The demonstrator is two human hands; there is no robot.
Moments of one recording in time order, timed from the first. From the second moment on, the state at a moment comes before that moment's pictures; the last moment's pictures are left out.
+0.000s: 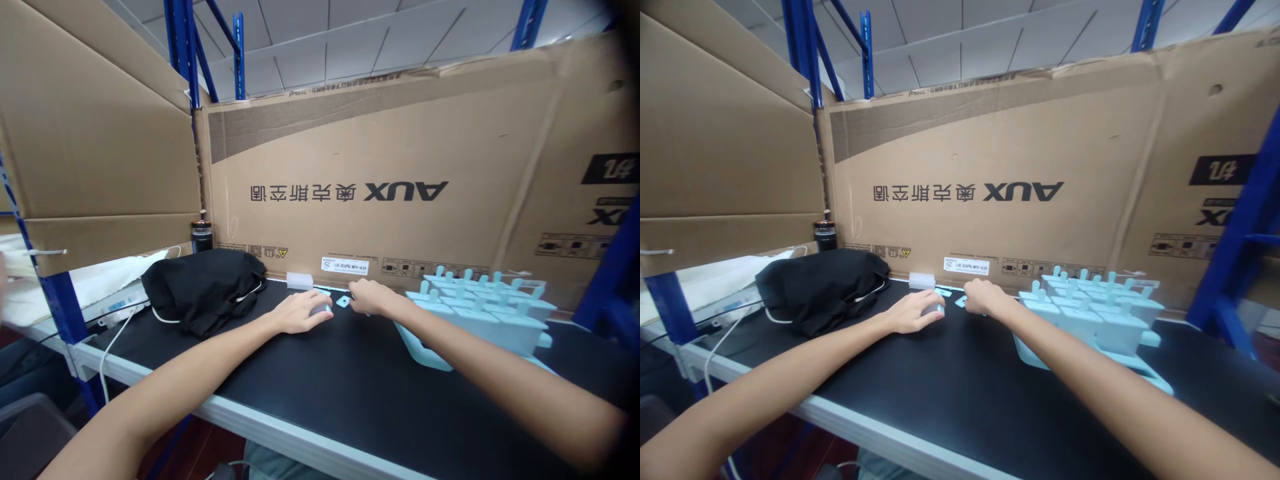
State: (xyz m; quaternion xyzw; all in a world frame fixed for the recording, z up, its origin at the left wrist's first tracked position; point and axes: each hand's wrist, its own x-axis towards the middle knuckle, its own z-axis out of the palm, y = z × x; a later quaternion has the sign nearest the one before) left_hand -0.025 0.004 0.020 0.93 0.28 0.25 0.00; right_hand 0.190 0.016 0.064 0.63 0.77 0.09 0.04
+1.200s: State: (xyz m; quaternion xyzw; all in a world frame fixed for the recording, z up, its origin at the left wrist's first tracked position) left_hand -0.021 0.000 0.024 0.95 0.27 0.17 -0.07; right_hand 0.203 0.064 0.053 0.64 0.76 -0.04 0.12
